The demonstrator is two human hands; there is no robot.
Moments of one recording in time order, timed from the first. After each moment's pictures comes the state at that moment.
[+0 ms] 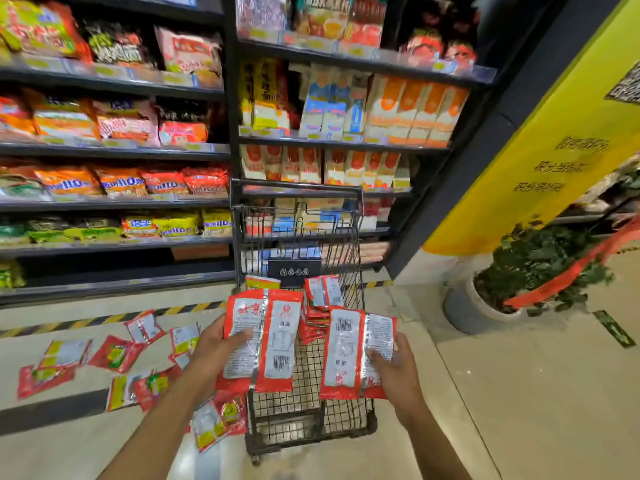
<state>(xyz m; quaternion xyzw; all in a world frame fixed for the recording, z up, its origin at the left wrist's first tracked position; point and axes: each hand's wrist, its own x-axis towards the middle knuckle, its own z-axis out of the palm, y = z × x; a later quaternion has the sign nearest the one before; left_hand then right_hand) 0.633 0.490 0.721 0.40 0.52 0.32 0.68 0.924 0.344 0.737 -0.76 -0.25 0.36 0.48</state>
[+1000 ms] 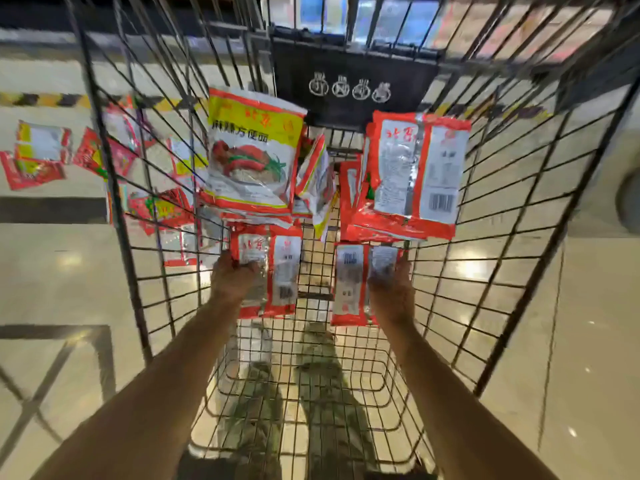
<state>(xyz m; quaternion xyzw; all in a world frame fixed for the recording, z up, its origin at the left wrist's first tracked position) 0.760 0.606 0.254 0.27 0.82 0.05 0.50 1.022 0.543 0.266 -0.86 -0.24 0.43 0.11</state>
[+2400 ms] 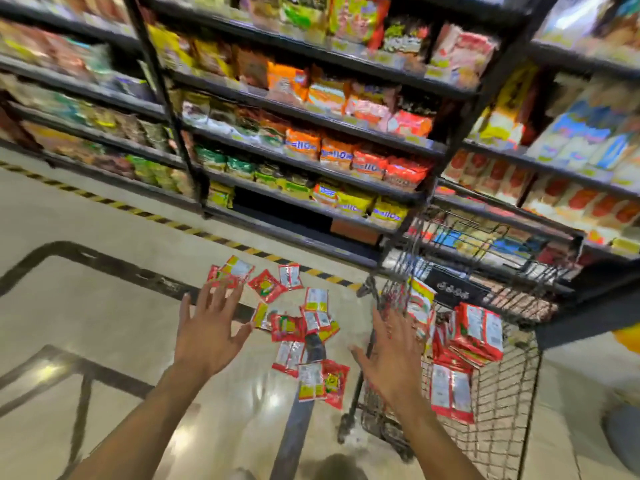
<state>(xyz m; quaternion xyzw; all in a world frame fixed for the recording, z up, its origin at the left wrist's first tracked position) 0.262 0.414 0.676 0.66 0.75 0.02 0.06 0.611 0.440 0.666 -0.68 -0.73 0.11 0.04</state>
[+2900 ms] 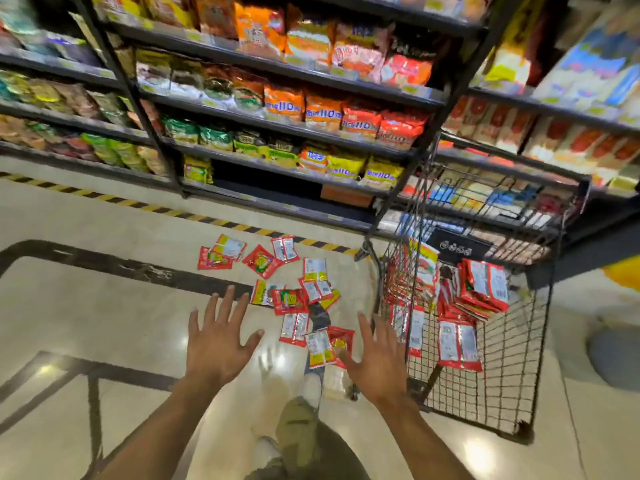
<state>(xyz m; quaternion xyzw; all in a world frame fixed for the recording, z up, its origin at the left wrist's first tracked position) 0.241 0.421 0.623 0.66 0.73 -0.06 0.14 0.551 0.407 0.615 -0.71 -0.67 0.20 -0.01</state>
